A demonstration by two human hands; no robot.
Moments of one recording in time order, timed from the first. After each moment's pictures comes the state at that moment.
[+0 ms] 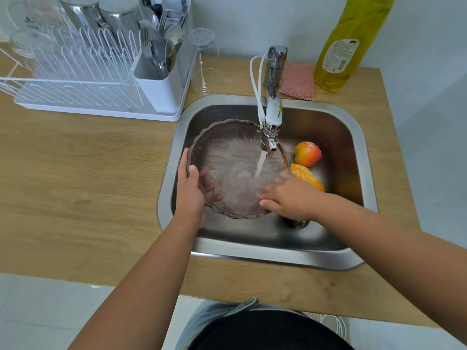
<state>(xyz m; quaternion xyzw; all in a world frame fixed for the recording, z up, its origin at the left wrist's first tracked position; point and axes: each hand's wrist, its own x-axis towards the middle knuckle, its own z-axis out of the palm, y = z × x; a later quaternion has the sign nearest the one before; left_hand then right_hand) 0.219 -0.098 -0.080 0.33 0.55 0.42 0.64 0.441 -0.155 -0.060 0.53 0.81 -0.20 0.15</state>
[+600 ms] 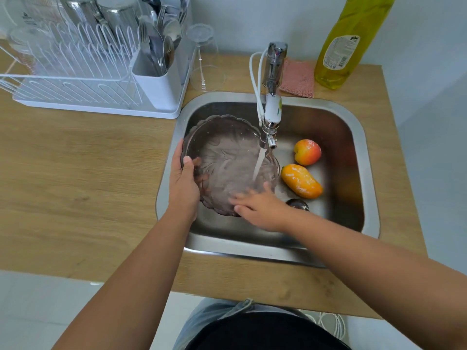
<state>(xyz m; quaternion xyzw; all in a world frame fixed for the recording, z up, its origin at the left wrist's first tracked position) 0.216 -0.093 -0.067 0.40 0.54 0.45 0.59 0.383 -0.161 -0.074 0.59 0.72 -0.37 0.06</state>
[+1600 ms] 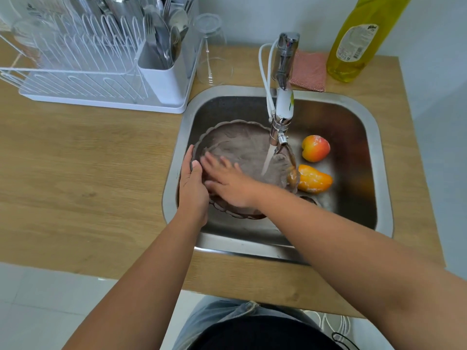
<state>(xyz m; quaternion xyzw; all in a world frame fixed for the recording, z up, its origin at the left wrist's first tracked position) 0.215 -0.101 -0.078 0.35 0.57 0.43 0.60 0.333 -0.100 -0.073 0.57 0.71 -0.41 -0.05</state>
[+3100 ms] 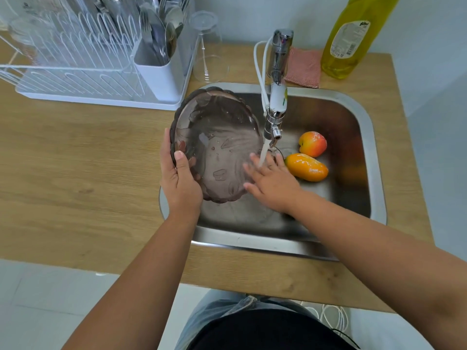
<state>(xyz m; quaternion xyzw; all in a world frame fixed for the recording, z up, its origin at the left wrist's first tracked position) 0.207 -0.111 -0.061 0.46 0.56 0.53 0.44 0.404 -0.145 -0.094 0.64 0.74 -0.18 0.09</state>
